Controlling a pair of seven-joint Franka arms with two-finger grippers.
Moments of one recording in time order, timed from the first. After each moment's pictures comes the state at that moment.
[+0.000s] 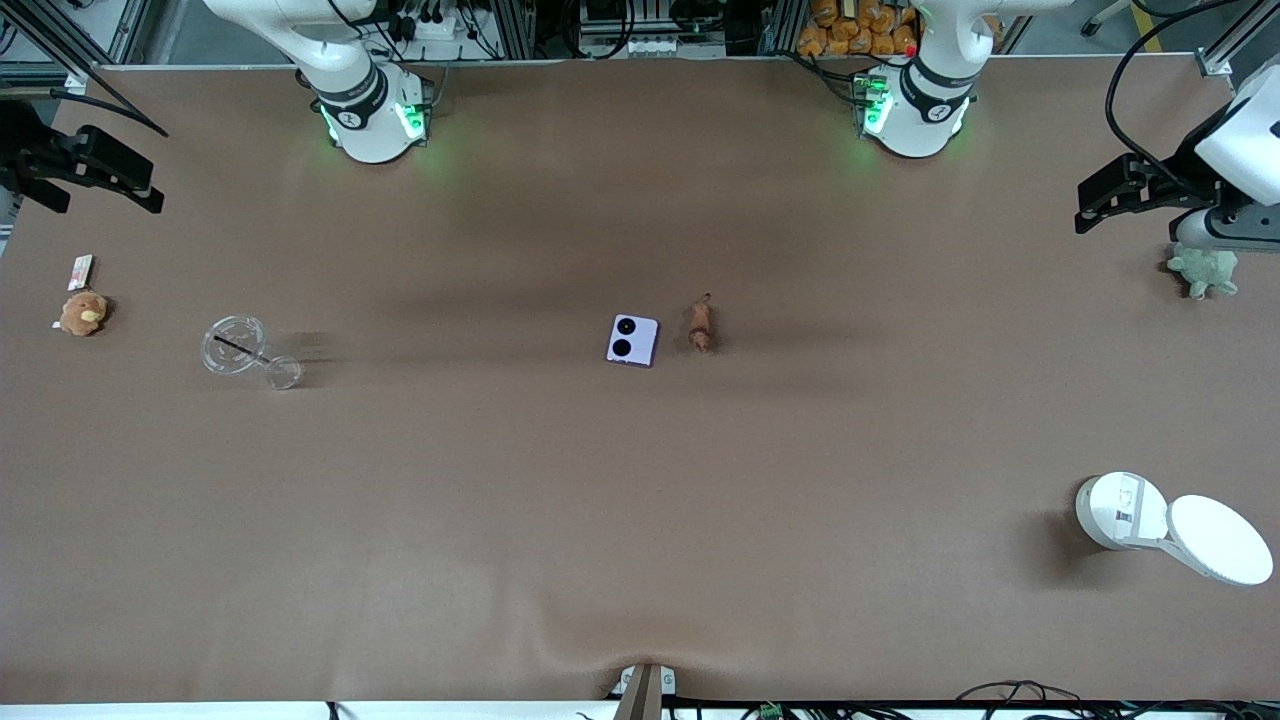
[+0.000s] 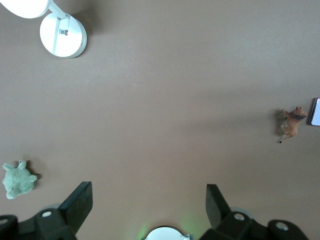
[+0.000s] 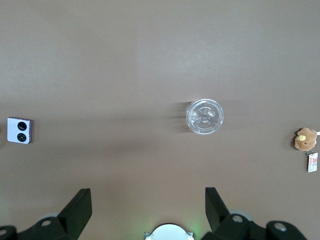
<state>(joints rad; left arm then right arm) -0.04 -0.05 -0.05 -1.57 0.00 1.48 0.02 0.01 -0.05 0.02 -1.46 0.02 1.35 0.05</state>
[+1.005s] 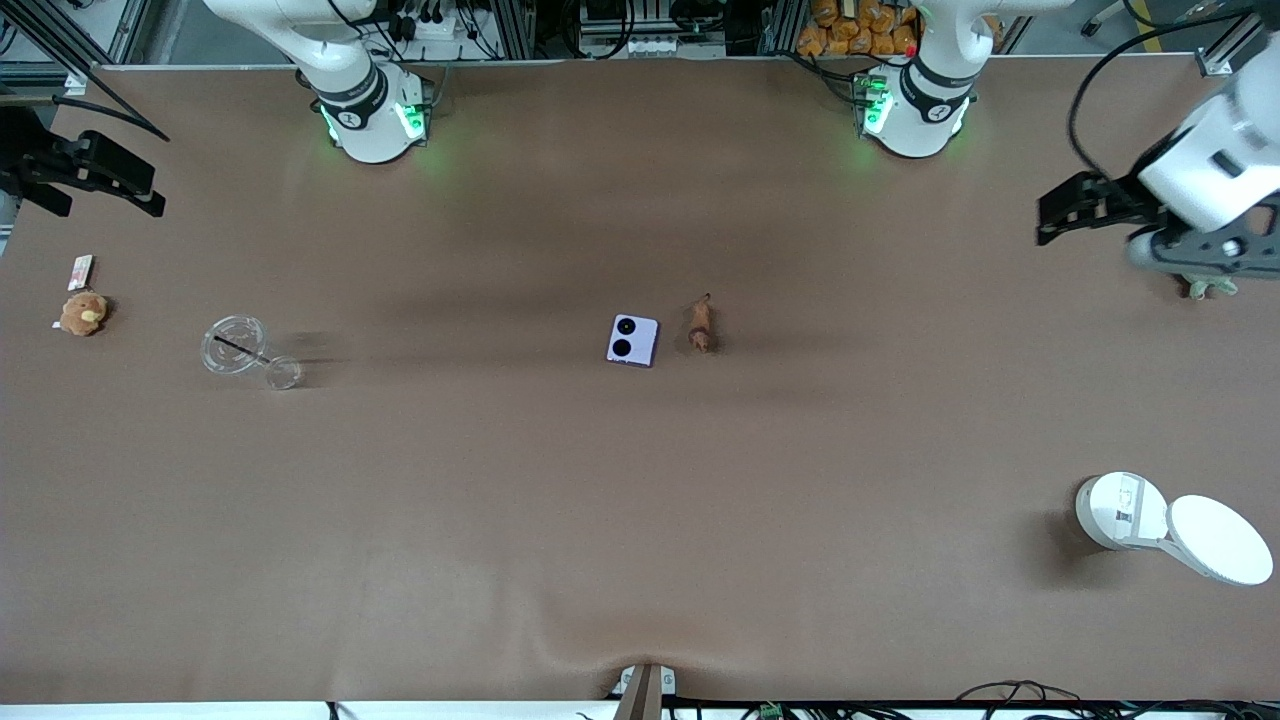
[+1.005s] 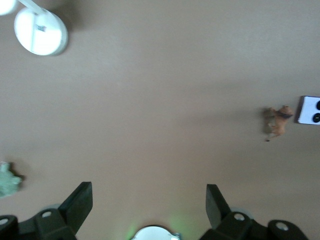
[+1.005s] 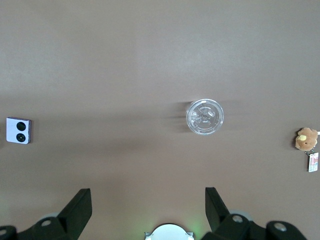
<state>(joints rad) -0.05 0.01 -0.11 -1.55 -0.04 1.47 -0.06 0.01 -0.04 0.02 -1.46 0.02 1.35 0.05</state>
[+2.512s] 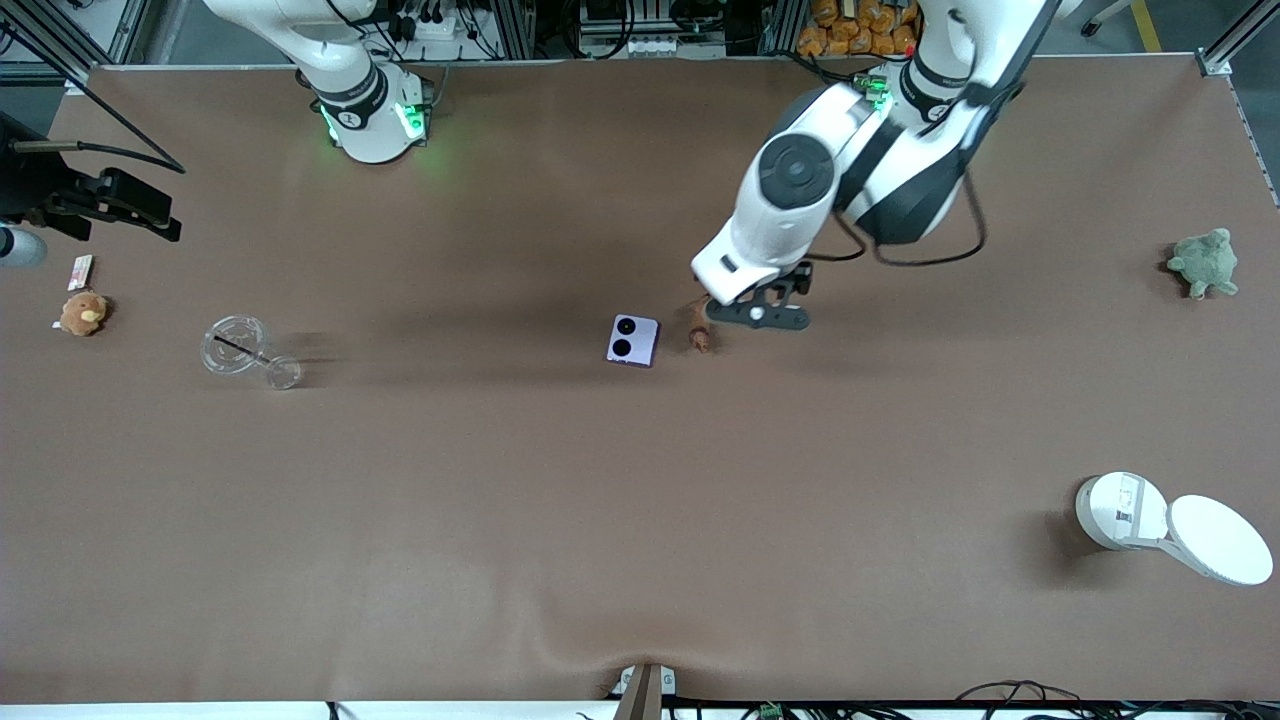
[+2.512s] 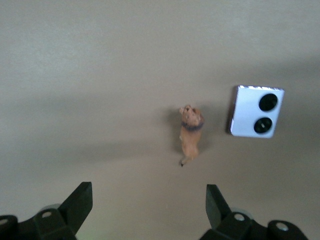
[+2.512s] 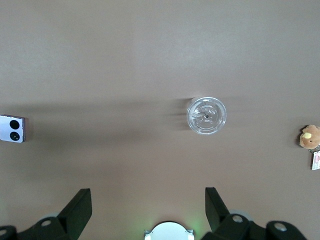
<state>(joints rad) -0.31 0.35 -0.43 -1.82 0.09 2.02 -0.66 0.01 0.01 0.01 -1.46 0.02 1.35 0.05</state>
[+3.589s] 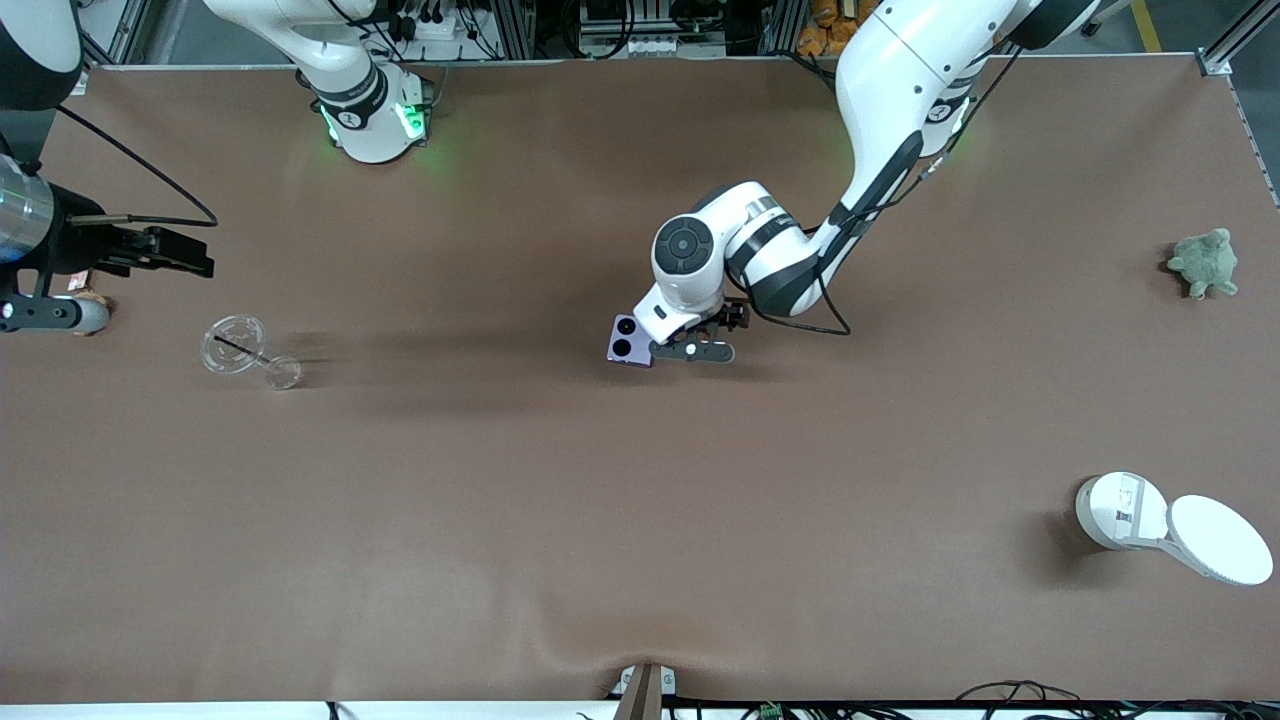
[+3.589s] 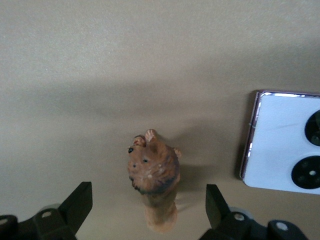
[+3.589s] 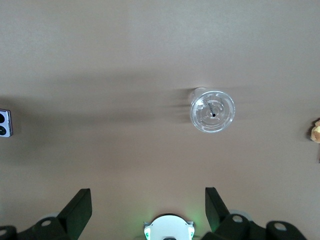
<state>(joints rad) -0.42 0.66 -0.42 -1.75 0.30 2.16 -0.84 0.01 0.12 0.02 -1.46 0.02 1.35 0.05</state>
